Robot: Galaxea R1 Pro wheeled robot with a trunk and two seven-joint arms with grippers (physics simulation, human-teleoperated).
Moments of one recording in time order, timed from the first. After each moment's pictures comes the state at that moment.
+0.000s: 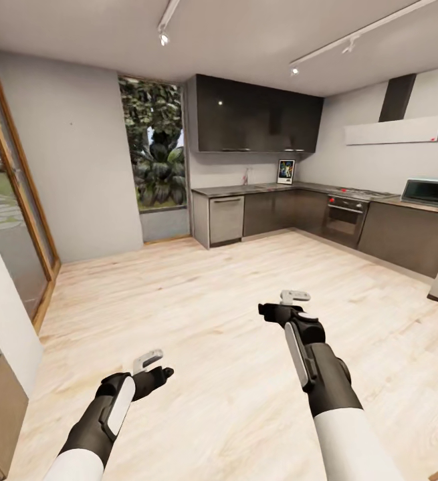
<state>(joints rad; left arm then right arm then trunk) -0.50 -0.10 0.21 -0.85 0.26 0.63 0.02 -0.63 0.17 -0.04 -1.20 0.03 0.67 -0.09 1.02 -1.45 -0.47</state>
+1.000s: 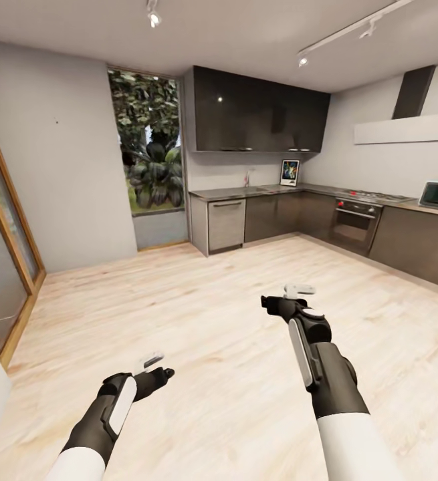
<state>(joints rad) -0.51 -0.11 0.21 -0.83 0.26 0.62 0.03 -0.62 0.17 -0.04 -1.30 0.03 0.69 -0.09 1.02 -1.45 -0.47</state>
